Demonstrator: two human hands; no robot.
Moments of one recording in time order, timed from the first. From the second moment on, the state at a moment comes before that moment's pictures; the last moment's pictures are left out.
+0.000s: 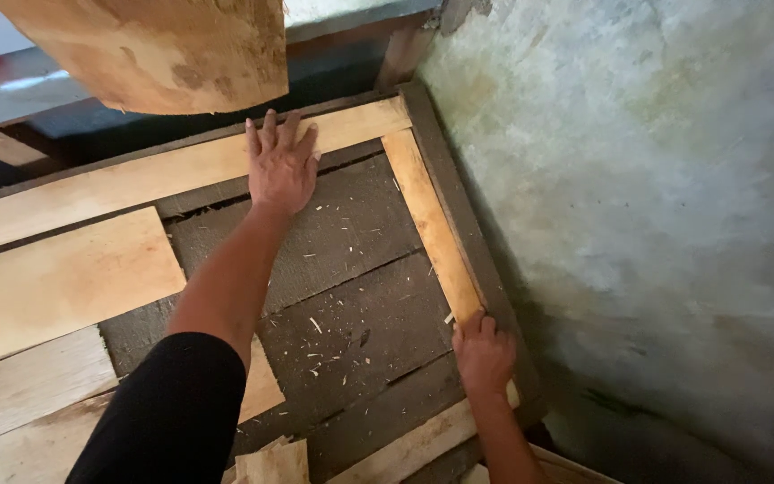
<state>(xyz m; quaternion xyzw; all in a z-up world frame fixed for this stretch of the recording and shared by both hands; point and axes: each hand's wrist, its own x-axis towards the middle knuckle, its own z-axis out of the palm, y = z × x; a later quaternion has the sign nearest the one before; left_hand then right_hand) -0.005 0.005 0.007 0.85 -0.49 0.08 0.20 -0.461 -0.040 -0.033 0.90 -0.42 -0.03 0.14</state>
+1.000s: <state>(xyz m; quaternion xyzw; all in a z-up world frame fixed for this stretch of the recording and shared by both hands) 0.001 -0.001 -0.005 0.84 -0.53 0.08 0.09 -0.415 0.005 -0.029 0.68 -0.70 0.13 -0.16</state>
